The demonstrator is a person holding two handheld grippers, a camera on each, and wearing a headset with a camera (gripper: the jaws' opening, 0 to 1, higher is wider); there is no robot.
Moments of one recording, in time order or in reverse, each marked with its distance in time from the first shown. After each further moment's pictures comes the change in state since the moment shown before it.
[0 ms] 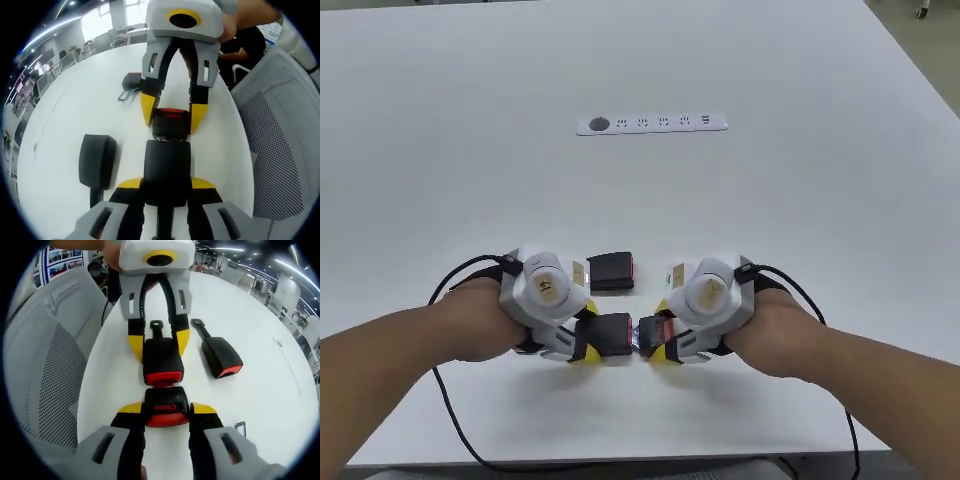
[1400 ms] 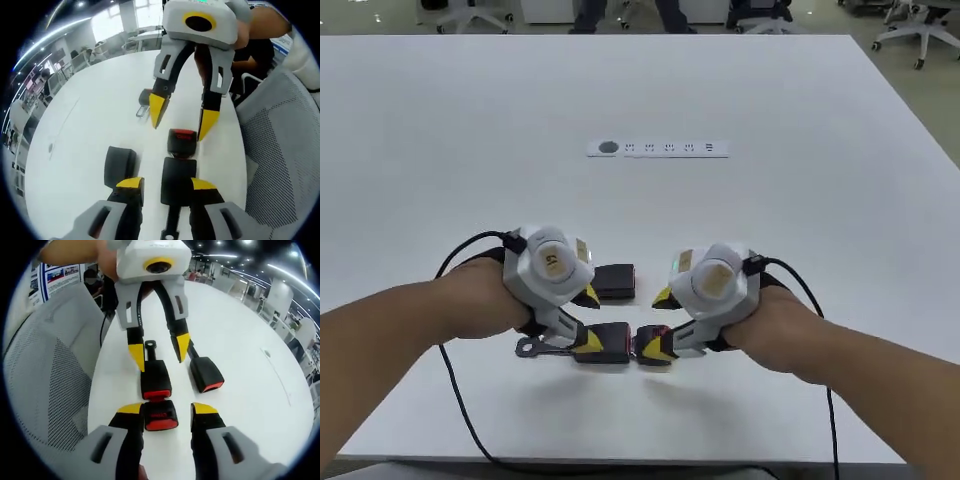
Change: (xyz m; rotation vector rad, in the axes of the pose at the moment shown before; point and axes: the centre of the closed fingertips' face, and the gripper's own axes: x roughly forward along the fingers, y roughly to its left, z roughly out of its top) left arm -0.036 0.020 0.026 -0.038 -0.028 0.103; right arm -0.039 -0.012 0.032 0.008 -0.072 -0.056
